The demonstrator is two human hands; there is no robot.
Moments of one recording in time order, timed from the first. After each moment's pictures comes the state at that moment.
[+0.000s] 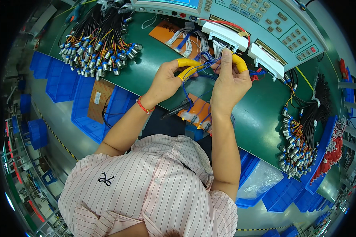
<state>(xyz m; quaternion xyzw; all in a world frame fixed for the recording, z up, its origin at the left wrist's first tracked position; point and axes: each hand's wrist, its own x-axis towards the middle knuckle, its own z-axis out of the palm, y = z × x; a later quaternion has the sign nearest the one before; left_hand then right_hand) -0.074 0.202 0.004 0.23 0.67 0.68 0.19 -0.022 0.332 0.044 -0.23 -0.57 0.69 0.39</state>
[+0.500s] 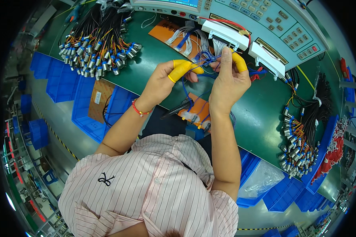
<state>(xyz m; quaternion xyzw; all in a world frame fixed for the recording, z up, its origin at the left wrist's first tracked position) -0.070 0.191 0.020 0.24 0.56 0.74 0.27 -0.025 0.329 0.038 -0.23 -0.55 0.70 0.41</state>
